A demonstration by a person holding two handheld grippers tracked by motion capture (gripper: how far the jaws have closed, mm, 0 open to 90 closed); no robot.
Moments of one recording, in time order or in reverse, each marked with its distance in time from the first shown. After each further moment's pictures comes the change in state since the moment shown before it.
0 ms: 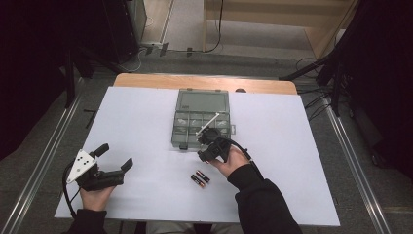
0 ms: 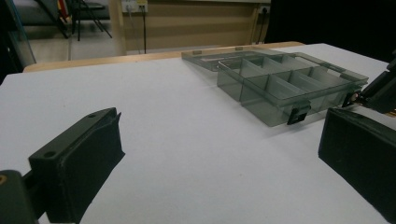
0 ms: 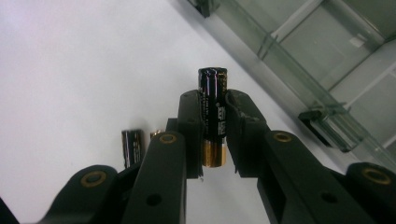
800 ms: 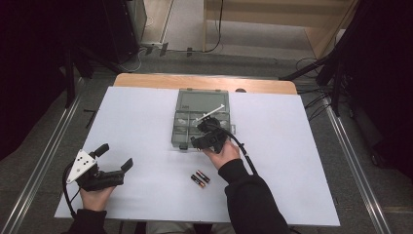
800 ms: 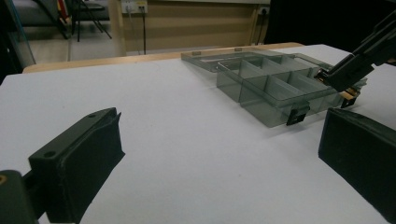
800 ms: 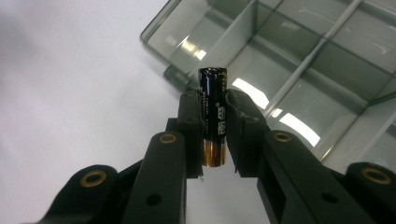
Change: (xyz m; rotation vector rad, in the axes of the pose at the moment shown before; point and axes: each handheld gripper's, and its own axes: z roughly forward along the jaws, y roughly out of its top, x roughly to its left) left arm 0.000 0.000 -0.001 -0.002 0.000 -0.001; right arm -0.013 0.021 0.004 -0.195 0.061 0.146
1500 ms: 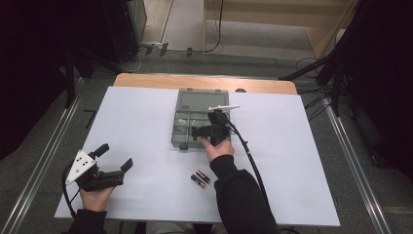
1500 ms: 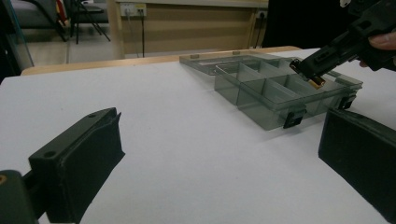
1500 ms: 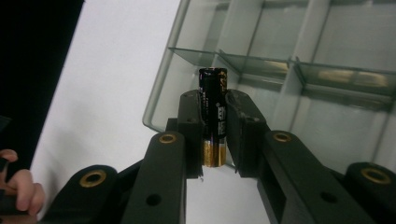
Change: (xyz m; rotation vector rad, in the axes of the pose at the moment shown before) left arm 0.000 0.000 -0.001 -0.016 -0.010 -0.010; right arm -0.025 0.006 0.009 -0.150 0.158 0.437
